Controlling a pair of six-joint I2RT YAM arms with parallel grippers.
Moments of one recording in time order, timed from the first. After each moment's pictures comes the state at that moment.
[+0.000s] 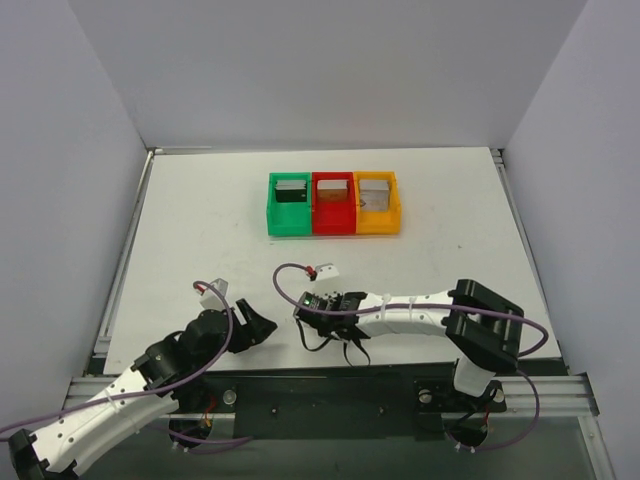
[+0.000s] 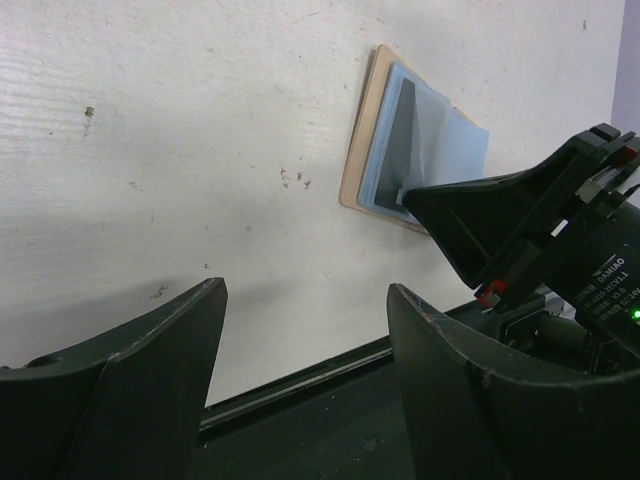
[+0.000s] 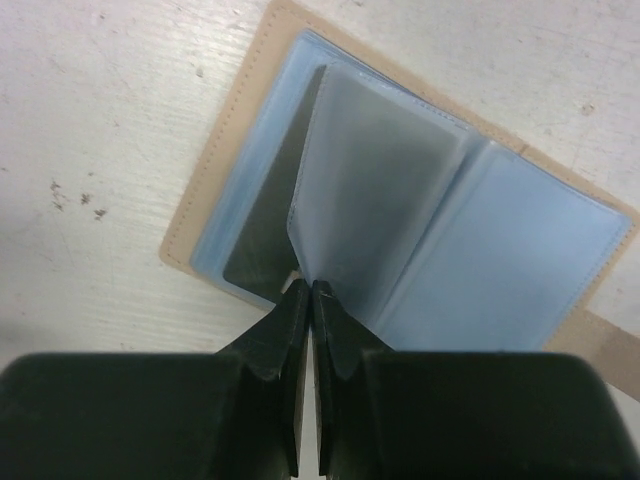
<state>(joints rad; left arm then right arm) -0.87 0.31 0.23 -0.52 -0.21 -1.10 1.20 1.70 0.94 -0.41 0.51 0.83</state>
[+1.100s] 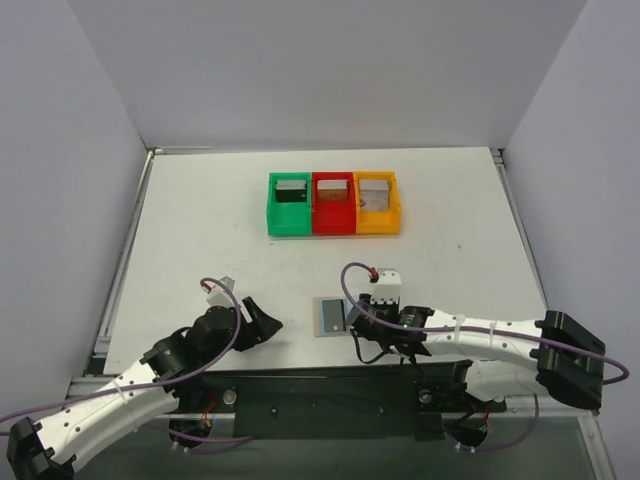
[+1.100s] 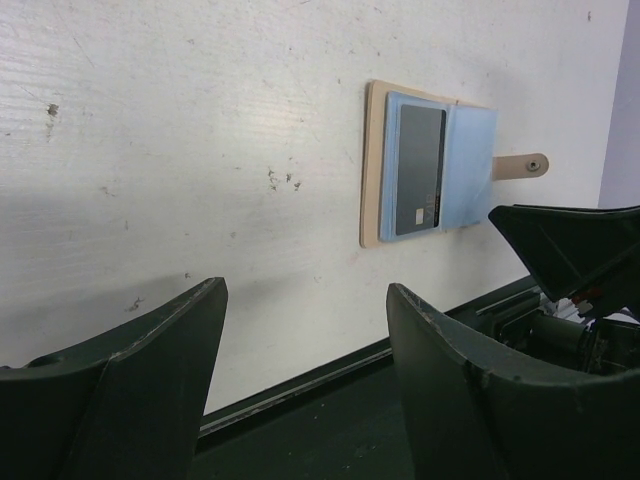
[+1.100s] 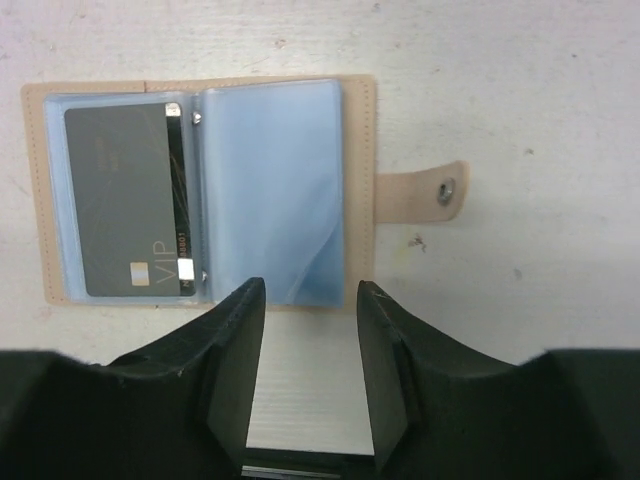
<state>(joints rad) -0.87 0.43 0.22 -0.41 -0.18 -1.12 1.15 1.24 0.57 -0.46 0.62 1.00</state>
